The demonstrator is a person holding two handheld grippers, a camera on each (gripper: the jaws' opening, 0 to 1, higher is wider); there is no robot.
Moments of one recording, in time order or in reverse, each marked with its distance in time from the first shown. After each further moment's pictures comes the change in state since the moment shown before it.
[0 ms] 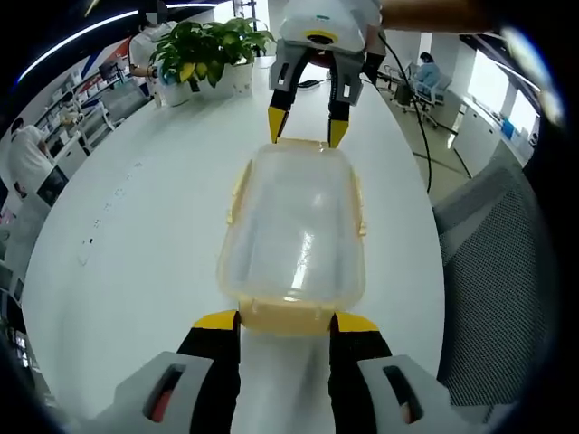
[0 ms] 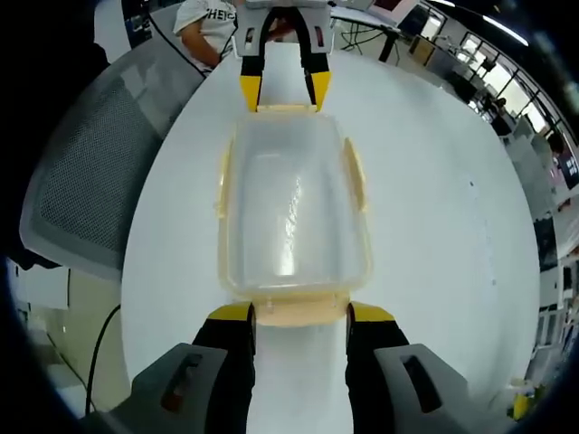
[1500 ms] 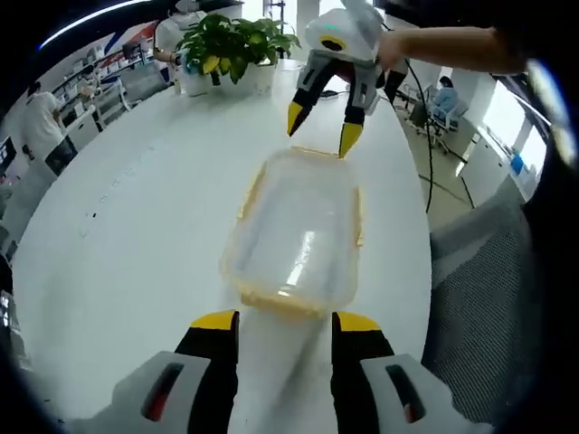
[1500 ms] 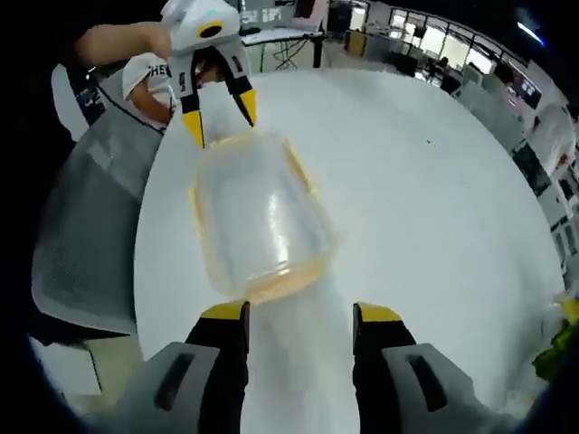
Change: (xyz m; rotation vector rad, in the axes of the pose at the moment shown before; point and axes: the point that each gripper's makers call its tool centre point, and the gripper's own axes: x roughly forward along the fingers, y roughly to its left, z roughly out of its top) left arm -0.014 -0.001 0.007 -0.271 -0.051 -0.013; right arm -0.023 -0.015 -0.018 0.434 -0.146 -0.068
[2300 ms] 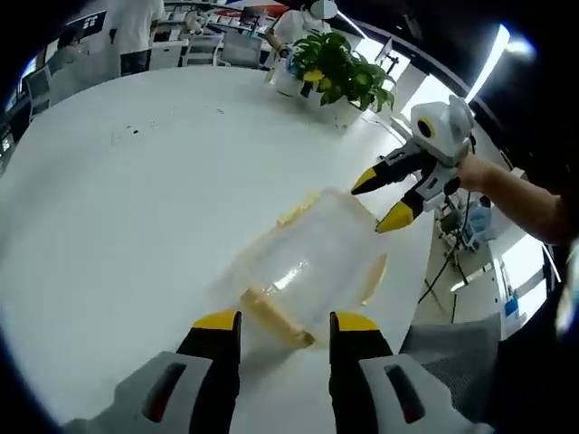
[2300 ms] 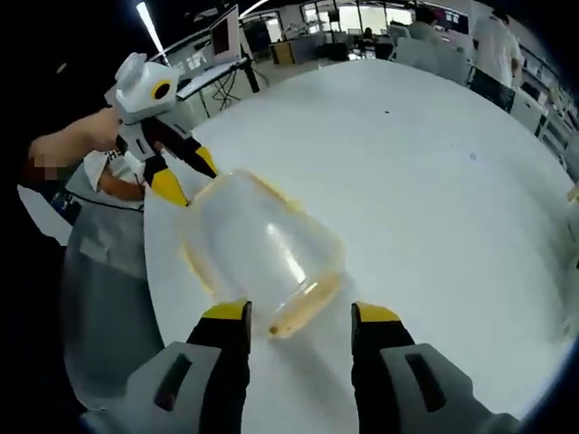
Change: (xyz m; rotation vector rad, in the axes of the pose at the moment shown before) left arm 0.007 0.004 -0.001 -0.455 -0.081 0.018; right arm 0.015 0.019 0.015 0.326 -0.083 0.023
